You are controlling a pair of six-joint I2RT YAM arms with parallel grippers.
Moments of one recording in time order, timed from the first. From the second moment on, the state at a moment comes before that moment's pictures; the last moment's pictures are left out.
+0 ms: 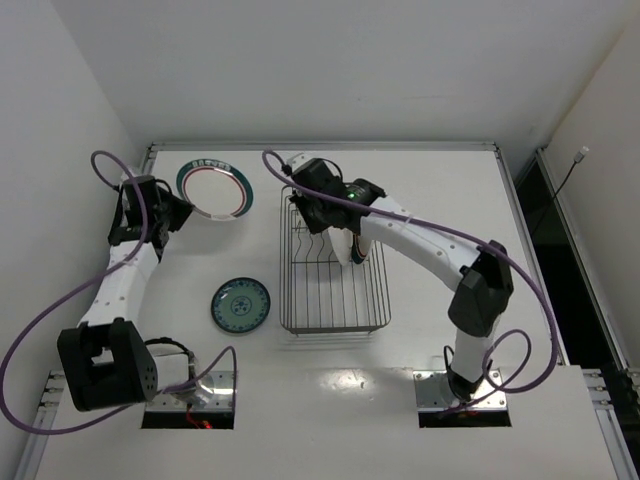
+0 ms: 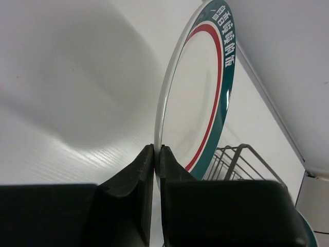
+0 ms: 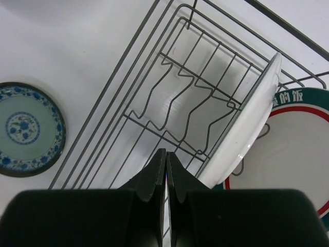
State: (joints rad) left arm 0.17 1.25 0.92 -0.22 0.03 -0.82; right arm 0.82 1.83 1.69 -0.68 0.22 0.15
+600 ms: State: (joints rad) left arm 0.17 1.15 1.01 -0.33 0.08 -0.79; right arm 0.84 1.97 1.83 -0.93 0.65 0.22
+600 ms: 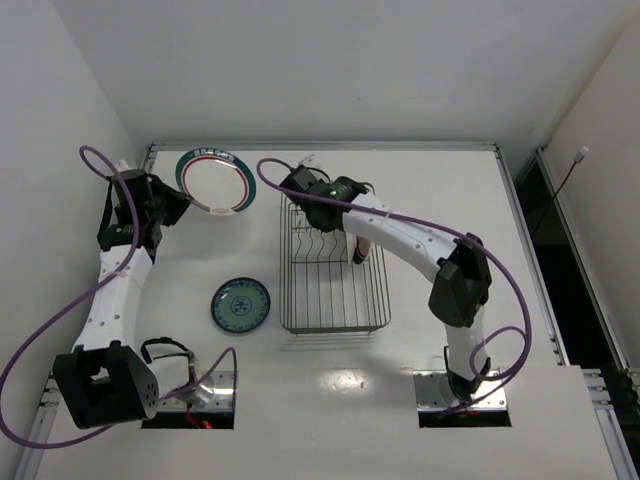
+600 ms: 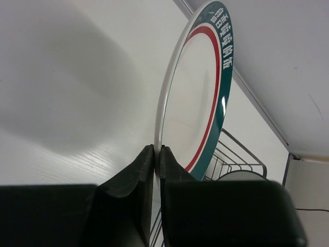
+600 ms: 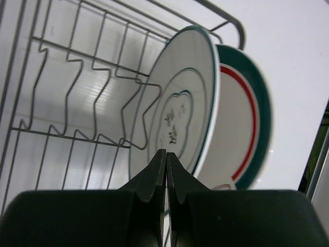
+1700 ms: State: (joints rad) left arm 0.14 1.12 0.96 -0.08 0.58 -0.95; right arm 0.50 1.53 1.19 -0.01 -0.36 0.59
